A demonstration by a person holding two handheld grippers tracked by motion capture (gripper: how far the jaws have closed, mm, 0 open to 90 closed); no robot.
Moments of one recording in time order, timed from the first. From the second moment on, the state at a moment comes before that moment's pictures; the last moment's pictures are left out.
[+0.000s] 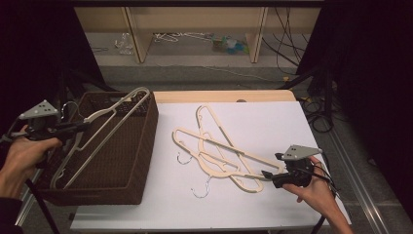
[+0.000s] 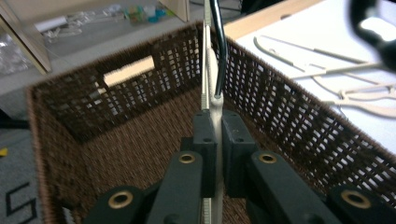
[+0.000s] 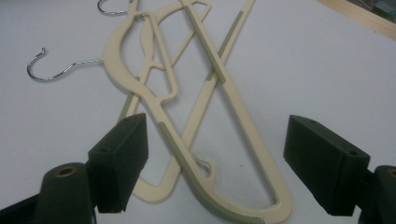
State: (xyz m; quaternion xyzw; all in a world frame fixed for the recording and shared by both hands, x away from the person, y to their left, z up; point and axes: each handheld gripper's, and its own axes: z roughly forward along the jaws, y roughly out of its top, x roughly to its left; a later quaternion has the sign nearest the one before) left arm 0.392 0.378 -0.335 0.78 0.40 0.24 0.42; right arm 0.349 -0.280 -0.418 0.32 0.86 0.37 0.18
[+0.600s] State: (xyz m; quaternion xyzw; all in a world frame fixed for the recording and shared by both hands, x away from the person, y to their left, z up) left arm 0.416 0.385 -0.383 0.77 0.46 0.20 0.40; right arm 0.350 -0.278 -0.419 0.31 0.86 0.37 0.18
